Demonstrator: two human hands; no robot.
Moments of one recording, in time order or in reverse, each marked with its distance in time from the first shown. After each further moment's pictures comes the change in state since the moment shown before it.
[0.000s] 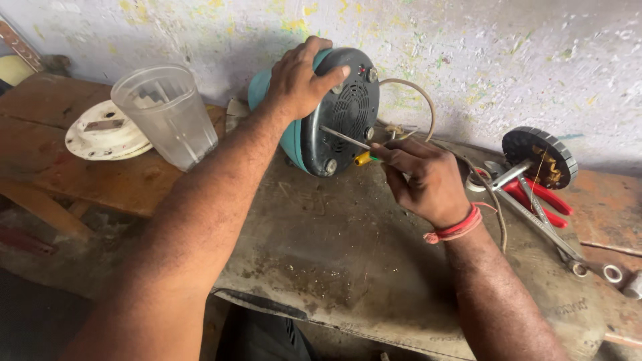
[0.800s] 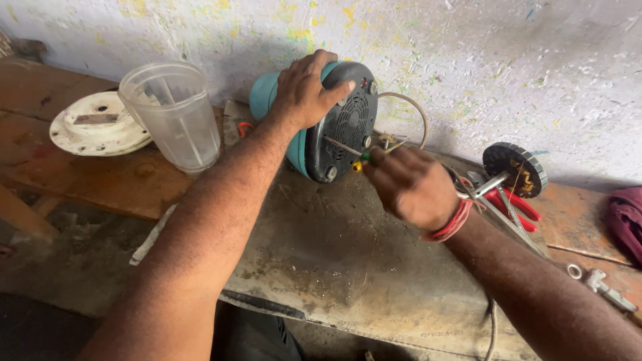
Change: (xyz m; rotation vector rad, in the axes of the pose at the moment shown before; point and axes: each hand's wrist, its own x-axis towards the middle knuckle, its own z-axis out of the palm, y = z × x) left_hand -0.007 -0.001 -0.001 -0.001 0.030 0.051; right_hand 0.028 -0.023 -0.009 -0.409 -0.109 -0.499
